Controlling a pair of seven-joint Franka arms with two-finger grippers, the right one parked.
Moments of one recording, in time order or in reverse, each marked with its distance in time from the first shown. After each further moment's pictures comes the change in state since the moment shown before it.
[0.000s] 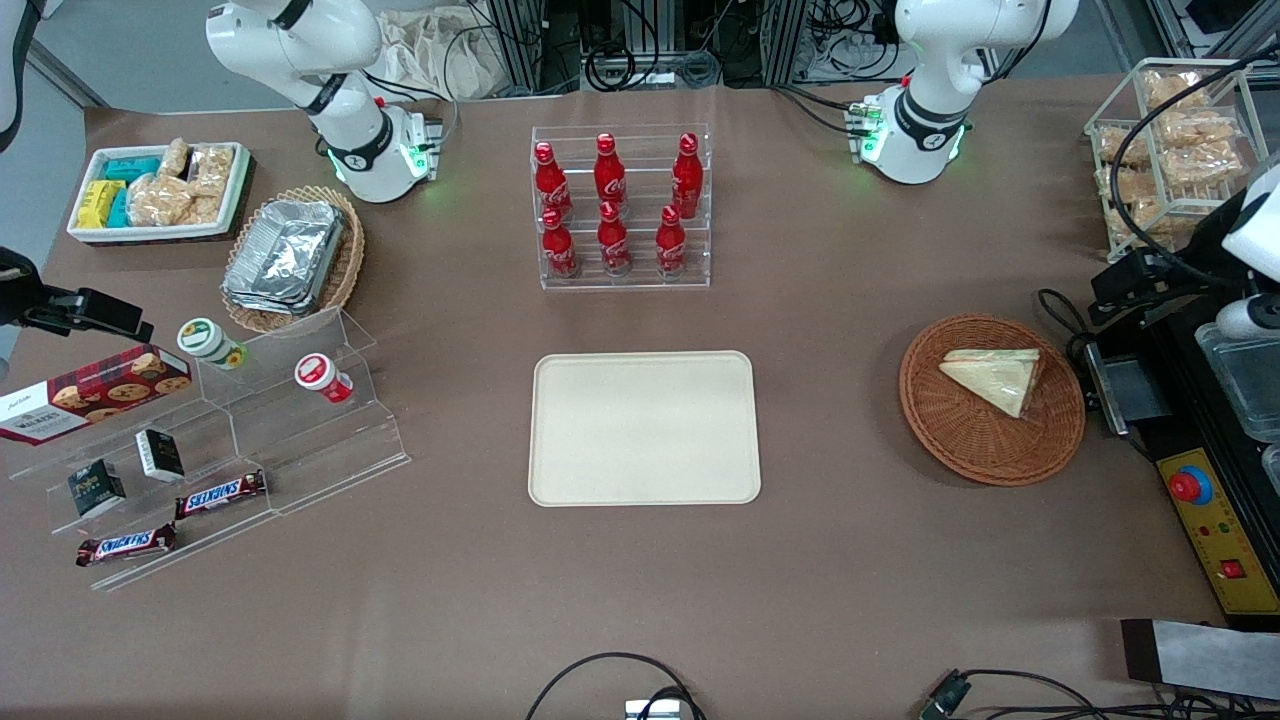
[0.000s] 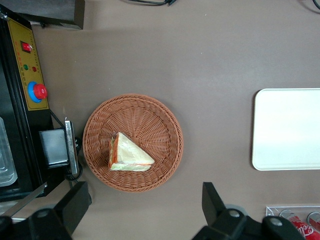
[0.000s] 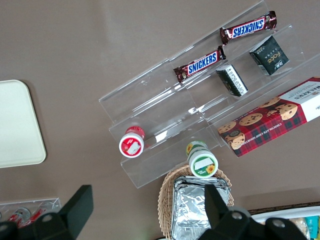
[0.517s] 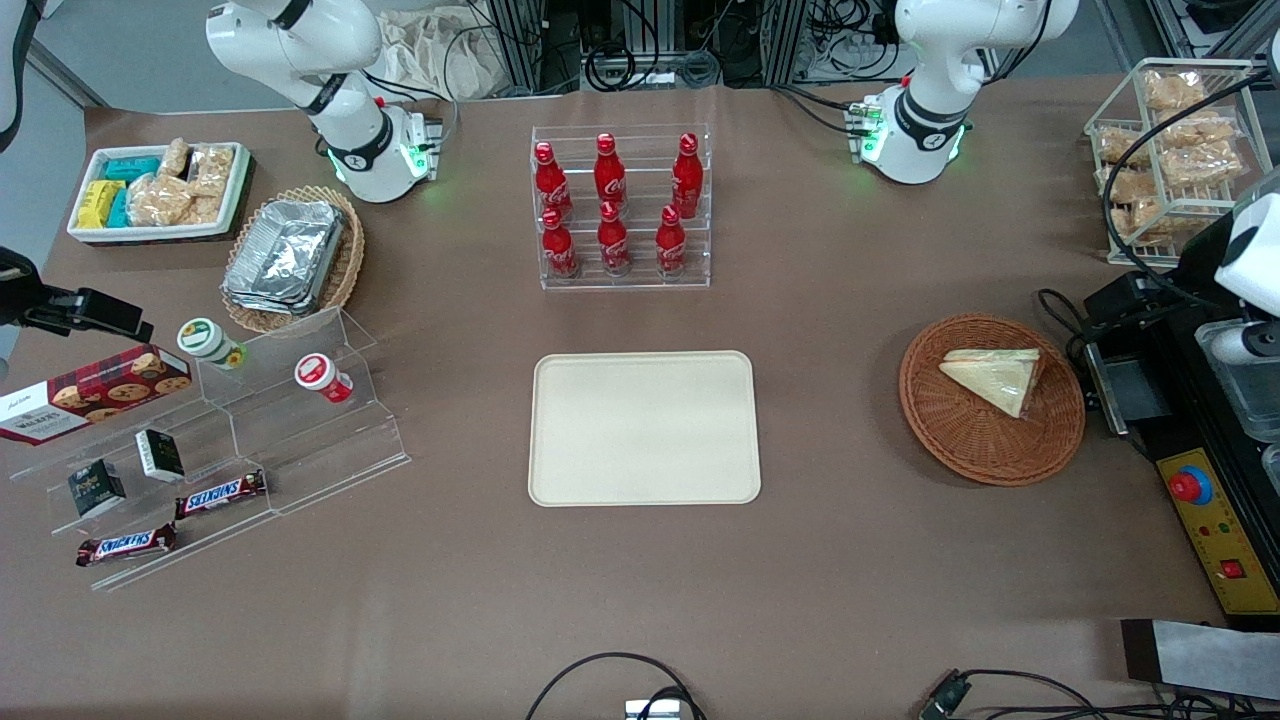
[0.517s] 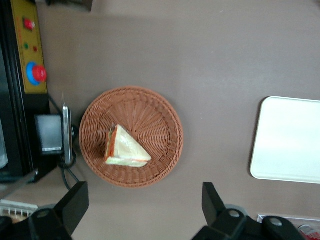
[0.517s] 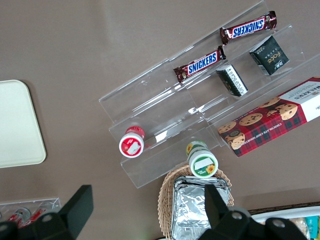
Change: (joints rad) arm 0.003 0.035 0.005 -0.004 0.001 -0.014 -0.125
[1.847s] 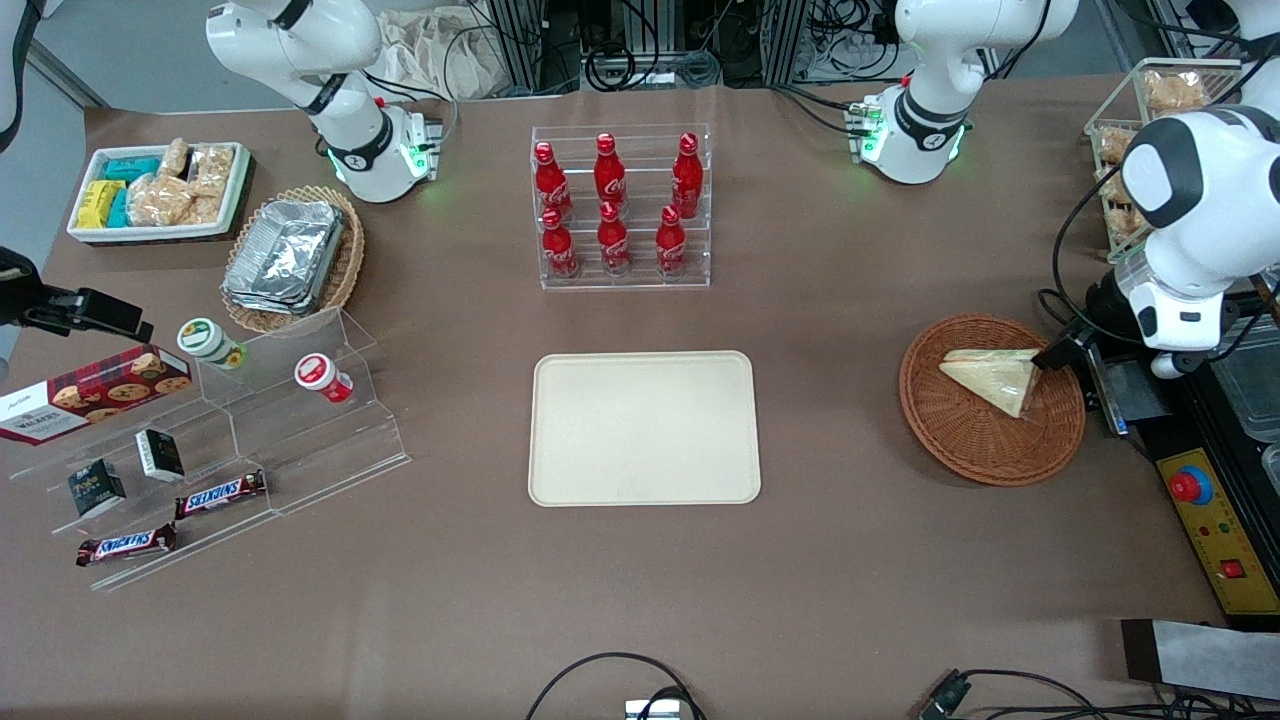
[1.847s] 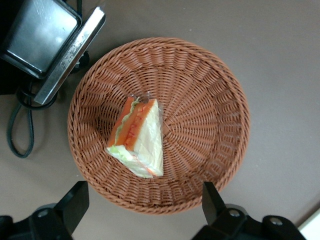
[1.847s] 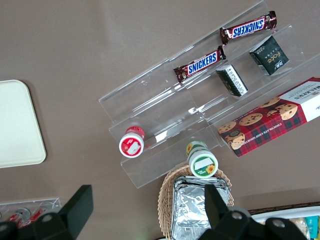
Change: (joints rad) arm 0.005 -0.158 0.148 -0.802 -0.058 0.673 -0.424
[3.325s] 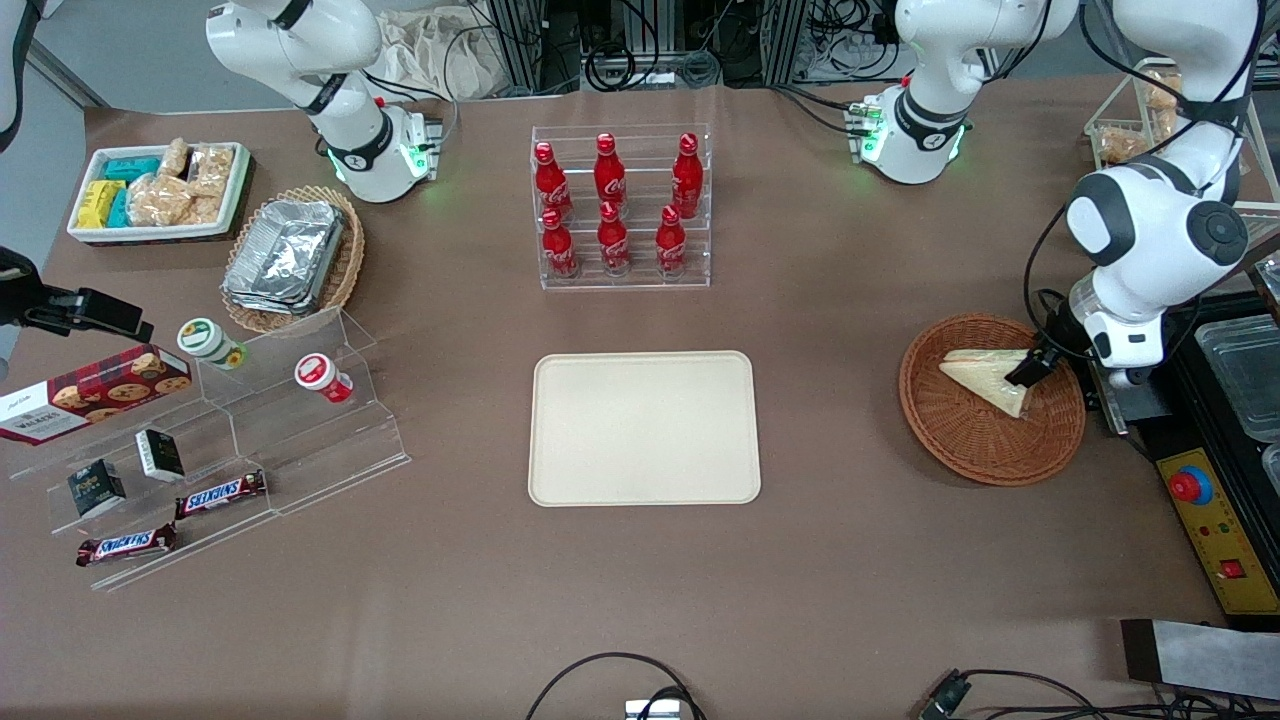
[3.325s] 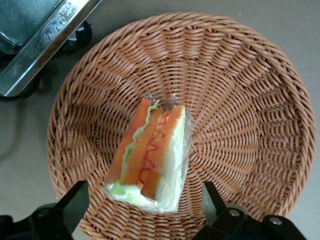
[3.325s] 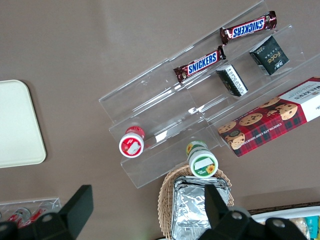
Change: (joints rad) arm 0.000 0.147 0.020 -0.123 -0.070 0.268 -0.009
